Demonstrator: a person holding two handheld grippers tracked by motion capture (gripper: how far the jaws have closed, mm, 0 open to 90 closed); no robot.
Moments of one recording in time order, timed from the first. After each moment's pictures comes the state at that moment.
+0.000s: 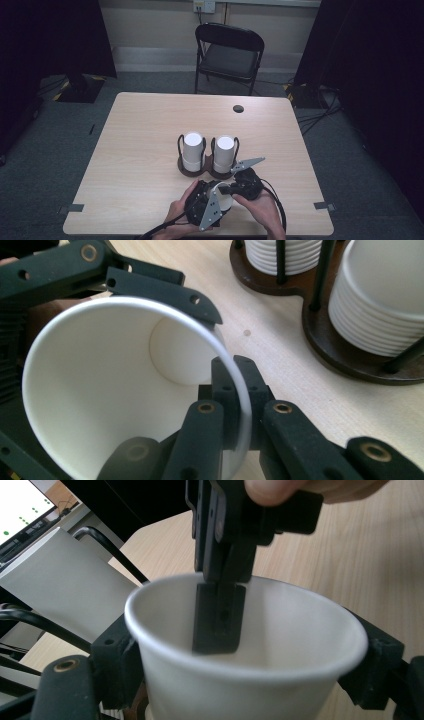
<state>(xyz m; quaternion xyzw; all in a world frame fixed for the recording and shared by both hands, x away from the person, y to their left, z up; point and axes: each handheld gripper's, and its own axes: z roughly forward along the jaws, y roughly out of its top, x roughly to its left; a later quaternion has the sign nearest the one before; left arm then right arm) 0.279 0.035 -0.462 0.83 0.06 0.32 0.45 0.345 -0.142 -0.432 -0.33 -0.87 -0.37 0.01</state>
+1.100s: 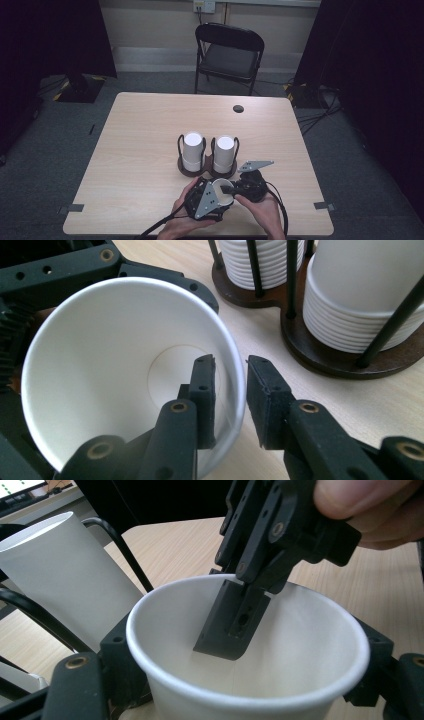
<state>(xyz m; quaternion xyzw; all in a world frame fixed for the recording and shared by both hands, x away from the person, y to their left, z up) 0.291 0.038 -0.456 0.82 0.13 0.25 0.50 0.337 -0.153 -0.431 -0.36 -0.84 -0.41 -0.02</state>
